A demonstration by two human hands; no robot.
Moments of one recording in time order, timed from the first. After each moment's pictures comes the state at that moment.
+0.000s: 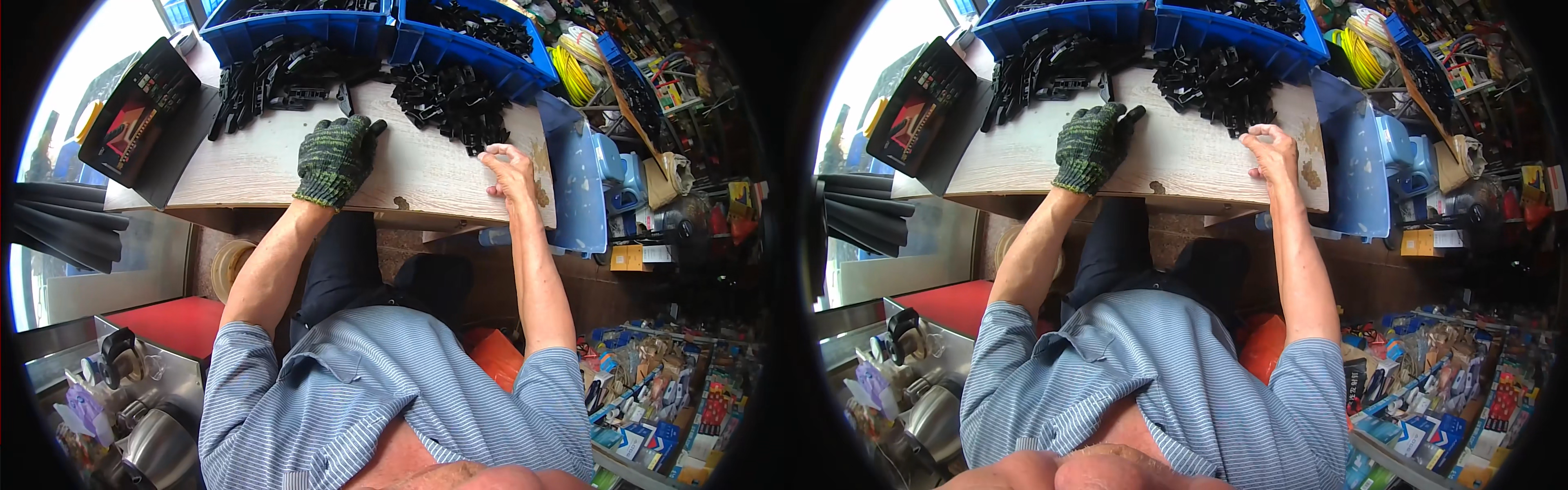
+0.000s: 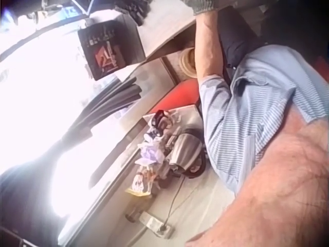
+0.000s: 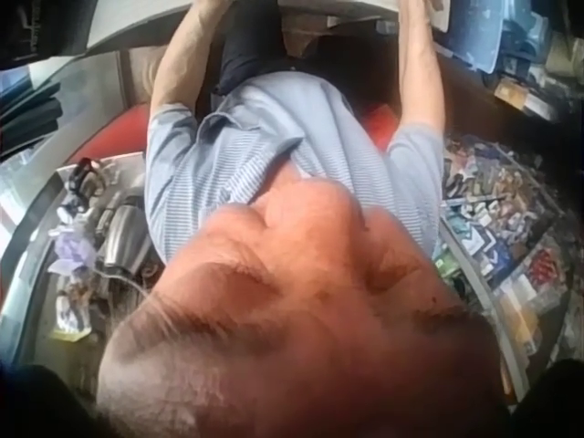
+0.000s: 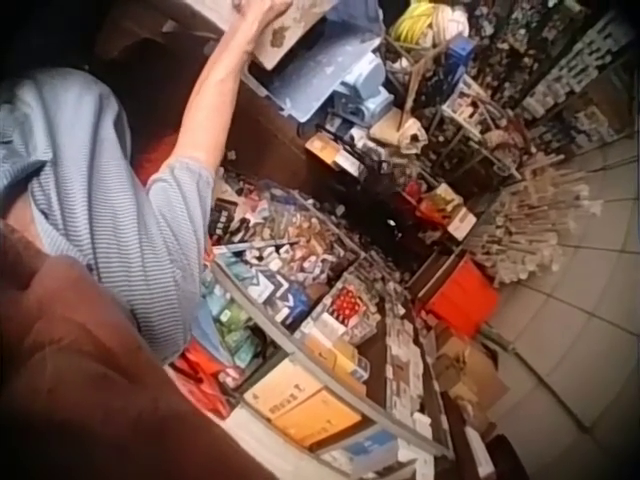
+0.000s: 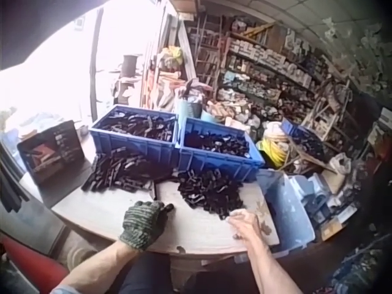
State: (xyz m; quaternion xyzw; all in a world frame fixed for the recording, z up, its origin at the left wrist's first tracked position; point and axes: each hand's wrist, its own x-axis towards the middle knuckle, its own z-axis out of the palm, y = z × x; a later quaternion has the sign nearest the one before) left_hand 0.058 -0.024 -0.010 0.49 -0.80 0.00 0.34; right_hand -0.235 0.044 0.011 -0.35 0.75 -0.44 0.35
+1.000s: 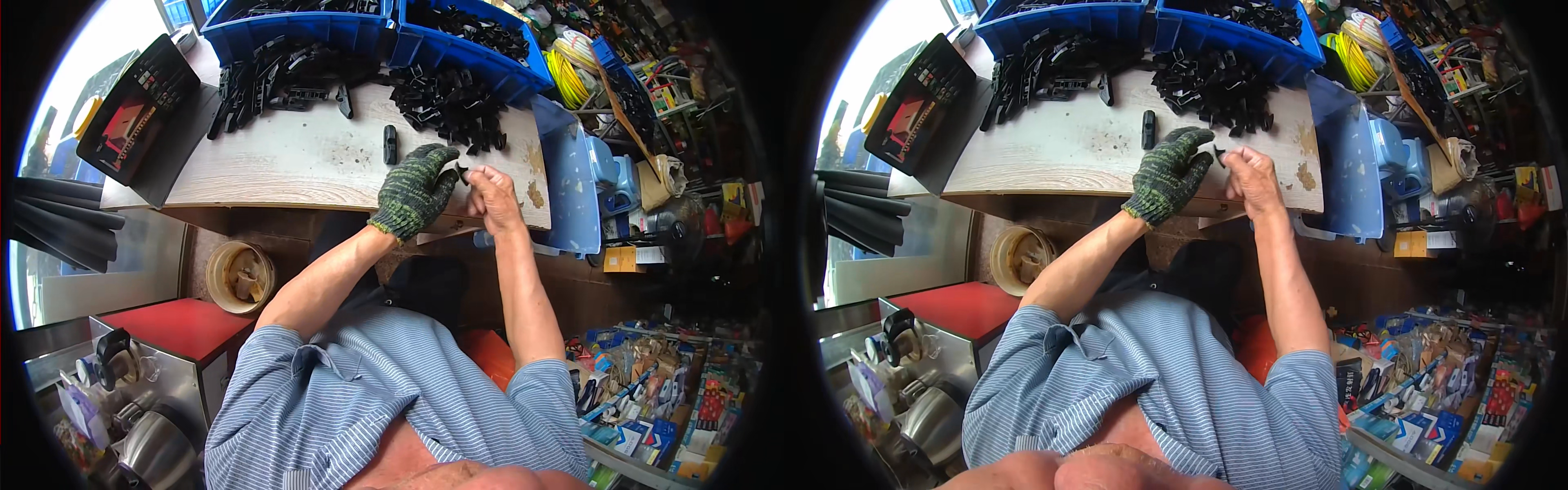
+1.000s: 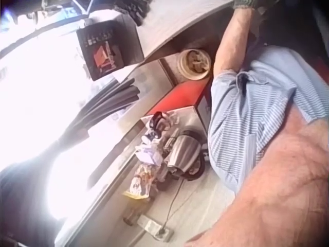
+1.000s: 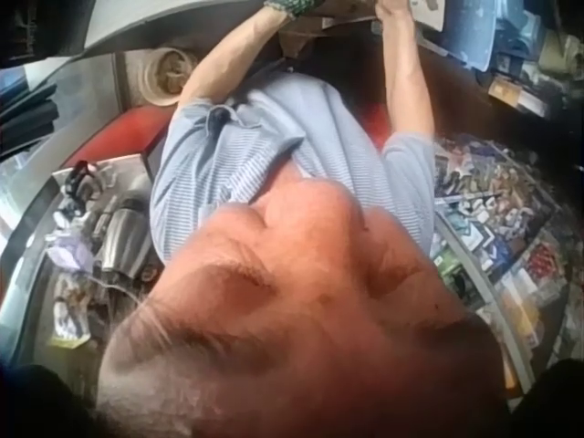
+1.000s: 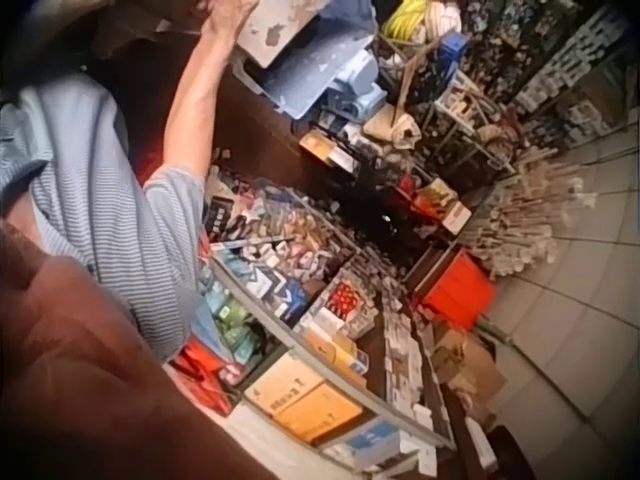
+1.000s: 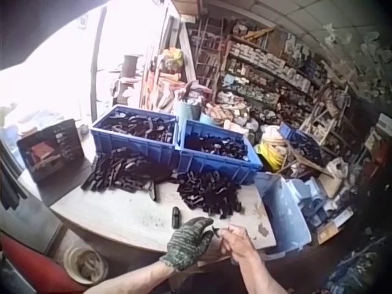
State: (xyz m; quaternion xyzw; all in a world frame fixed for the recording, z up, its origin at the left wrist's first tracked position) left_hand -0.030 0.033 -0.023 0.33 -0.75 -0.28 0.51; right_hand -0.207 0.078 0.005 -0.39 0.61 -0.50 0.48
